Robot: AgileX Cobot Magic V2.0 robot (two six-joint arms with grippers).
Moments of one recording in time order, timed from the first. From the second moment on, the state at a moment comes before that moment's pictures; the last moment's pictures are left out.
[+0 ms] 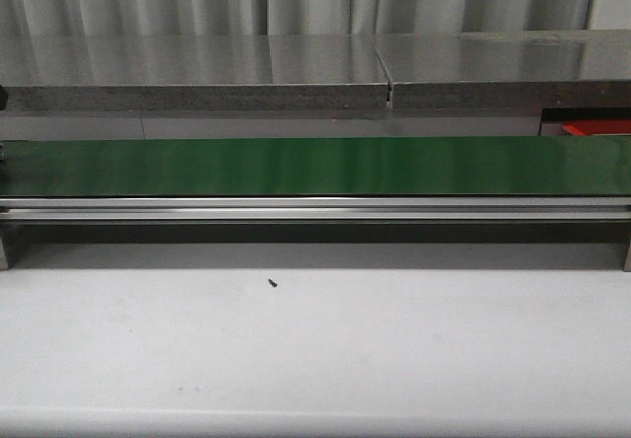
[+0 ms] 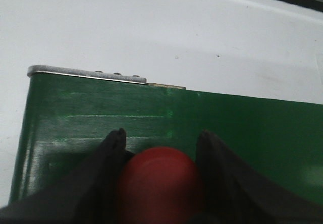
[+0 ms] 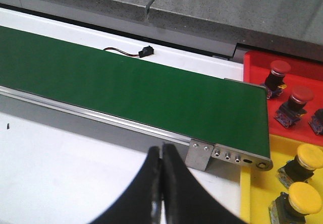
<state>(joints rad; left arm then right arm) 0.22 1.89 -1.41 -0.76 0.66 0.63 -0.14 0.42 -0.48 0.53 0.55 -0.62</state>
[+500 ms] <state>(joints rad) 0.22 1.89 -1.41 -0.85 0.67 0.71 -0.14 0.42 -0.48 0.53 0.55 -0.62</state>
